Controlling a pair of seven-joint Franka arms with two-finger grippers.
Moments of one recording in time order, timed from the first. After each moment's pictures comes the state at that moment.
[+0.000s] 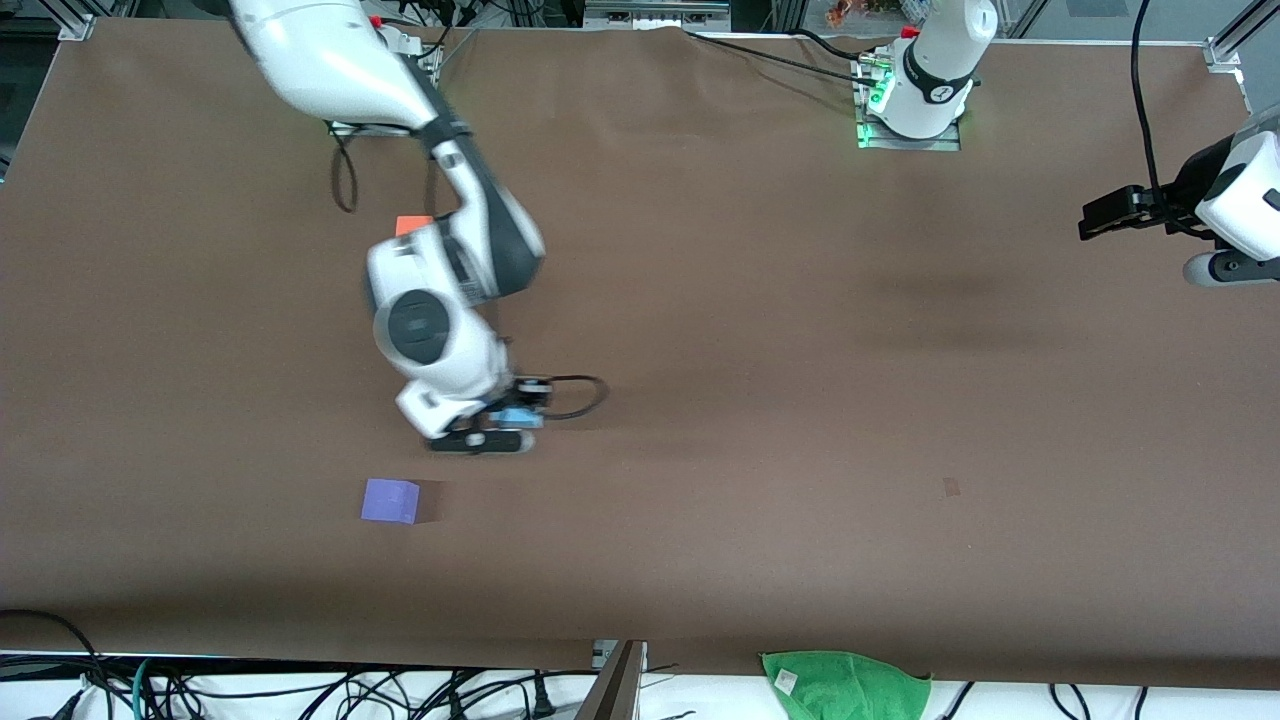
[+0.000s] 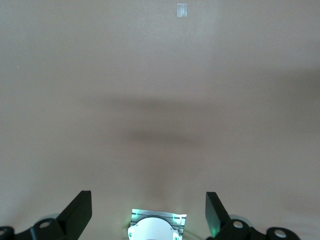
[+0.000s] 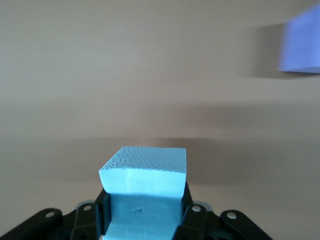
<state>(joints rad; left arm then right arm) 0.07 0.06 -0.06 -1.55 0.01 1.37 -0.10 0.49 0.65 -0.11 -1.46 0.16 2.06 0.31</state>
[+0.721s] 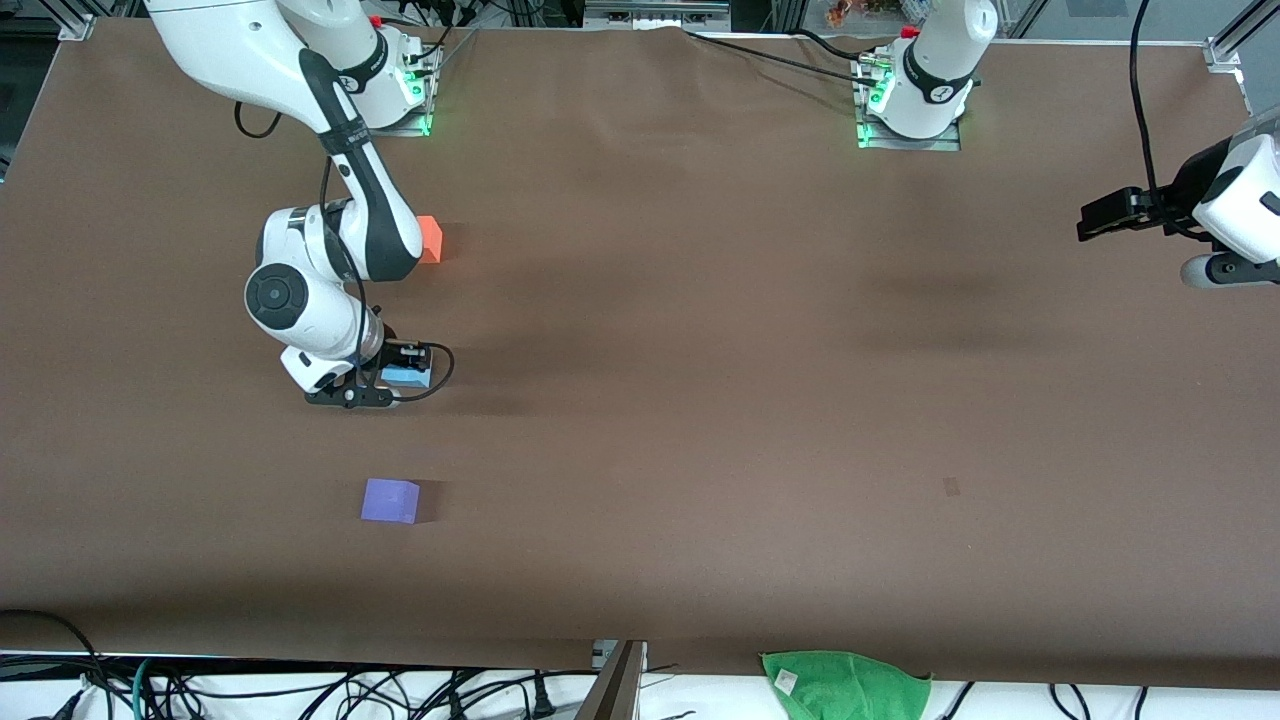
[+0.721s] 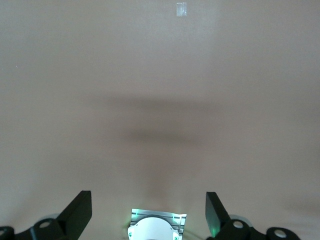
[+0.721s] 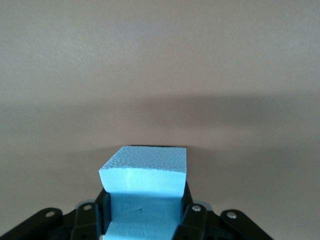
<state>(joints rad) 0.07 0.06 -0.06 -1.55 0.01 1.37 -0.09 0.42 0.45 -0.19 -2.03 0.16 2.39 0.16</state>
